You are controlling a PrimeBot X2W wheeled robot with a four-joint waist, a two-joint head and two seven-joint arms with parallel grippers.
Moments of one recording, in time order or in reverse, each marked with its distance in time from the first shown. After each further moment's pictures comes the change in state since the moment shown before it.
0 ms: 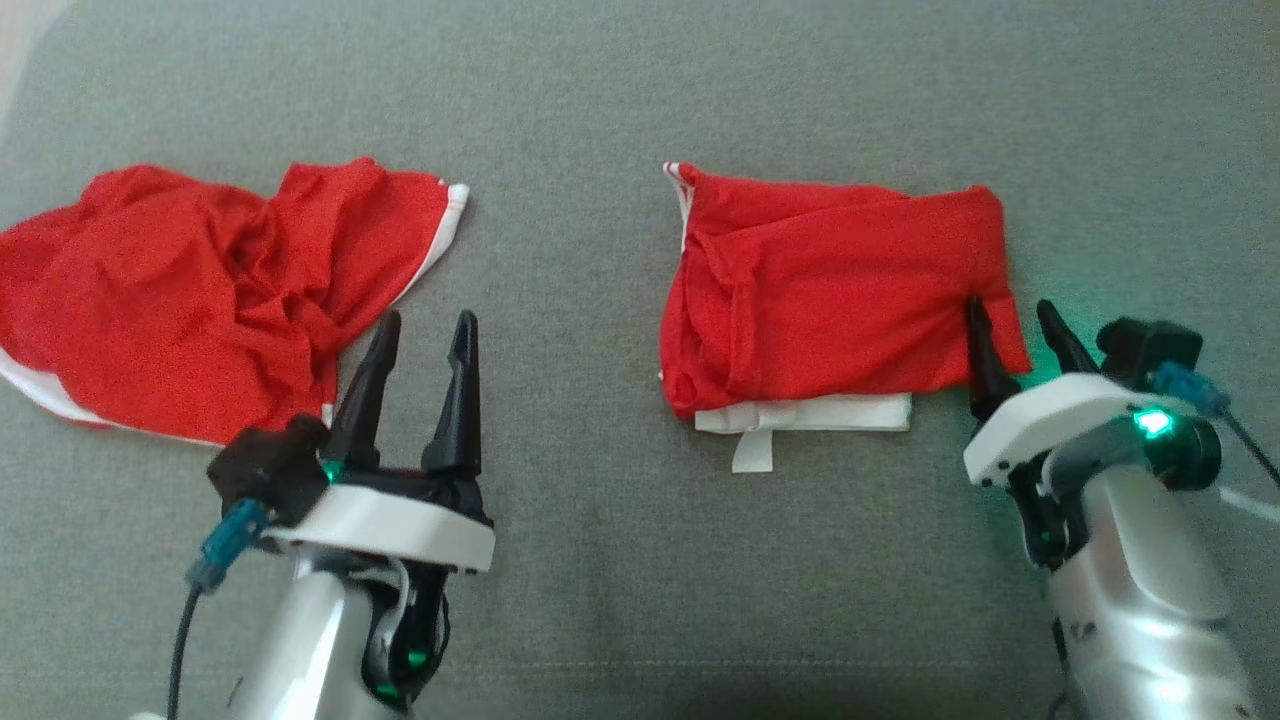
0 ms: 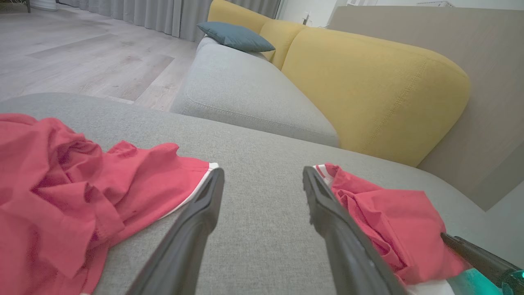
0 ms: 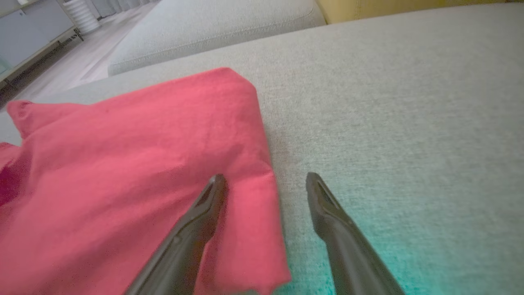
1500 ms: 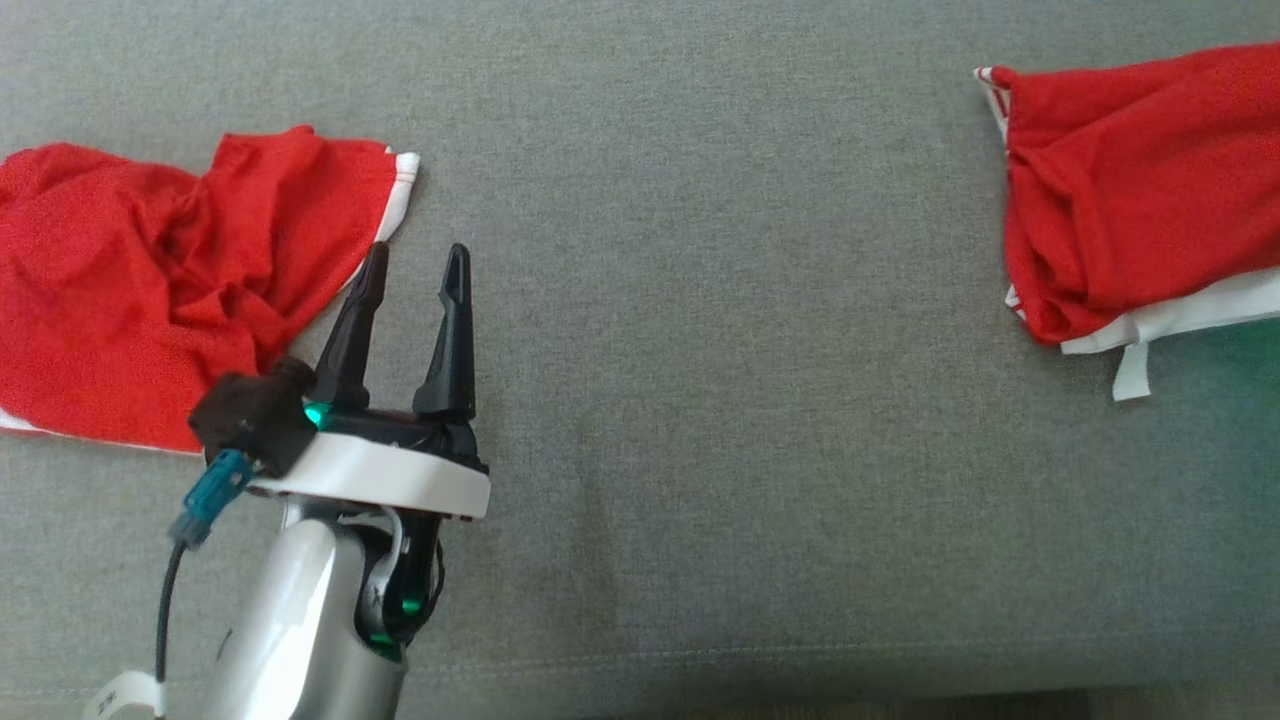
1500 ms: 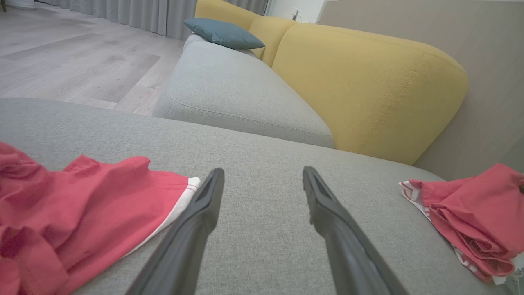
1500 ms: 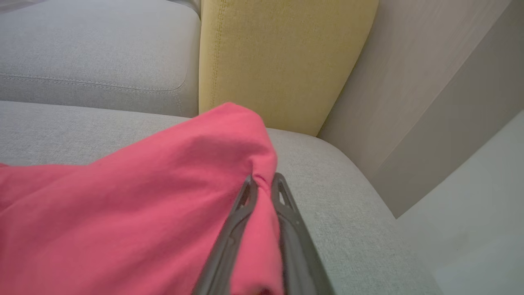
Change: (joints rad) left arm -0.092 0.000 0.007 -0.009 0.016 -0.001 0.000; right arm -0.240 -0.343 -0.163 0.071 -0.207 0.000 -0.047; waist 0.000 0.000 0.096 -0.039
